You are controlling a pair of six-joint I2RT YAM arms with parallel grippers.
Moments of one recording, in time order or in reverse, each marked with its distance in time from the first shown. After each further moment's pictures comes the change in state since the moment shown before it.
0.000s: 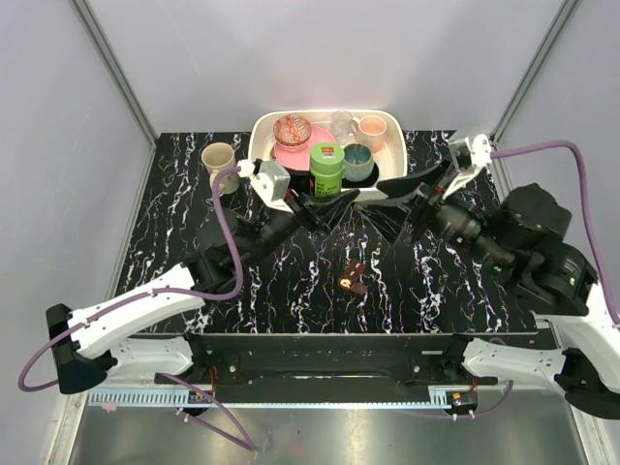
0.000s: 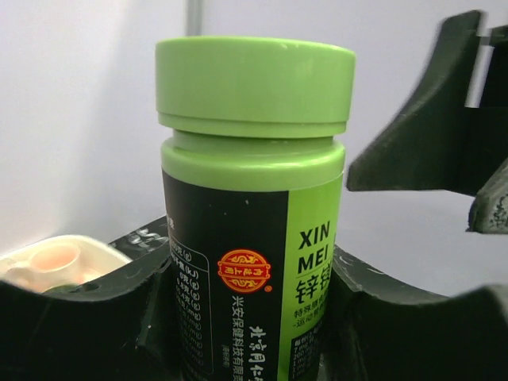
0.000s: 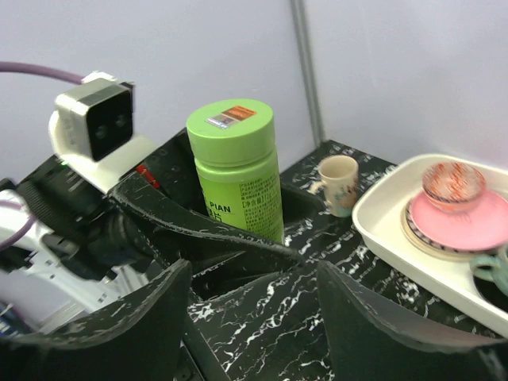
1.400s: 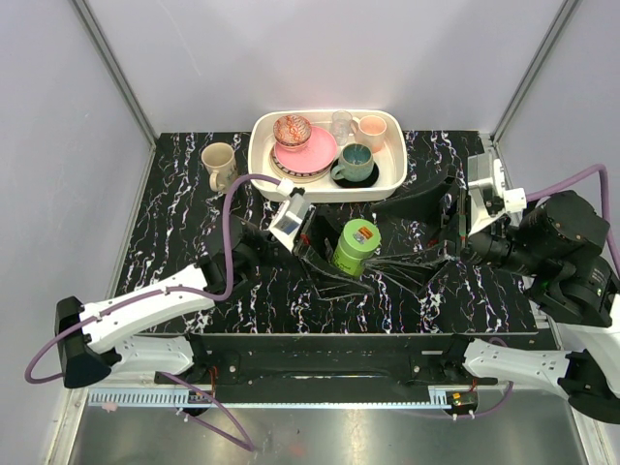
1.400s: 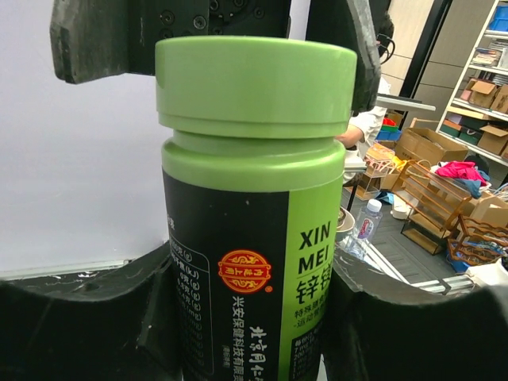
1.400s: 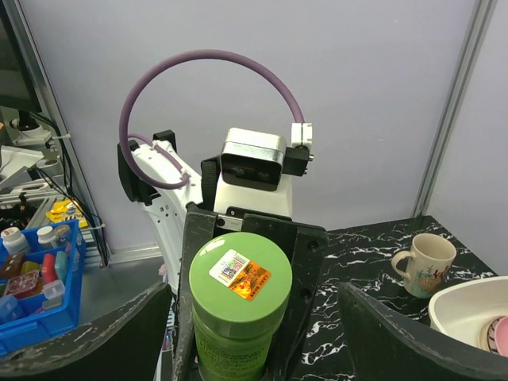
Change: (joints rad) left arm -0.029 0.026 -0.032 0.145 0.860 -0.398; right arm 0.000 -0.045 0.040 0.005 -0.494 -0.198
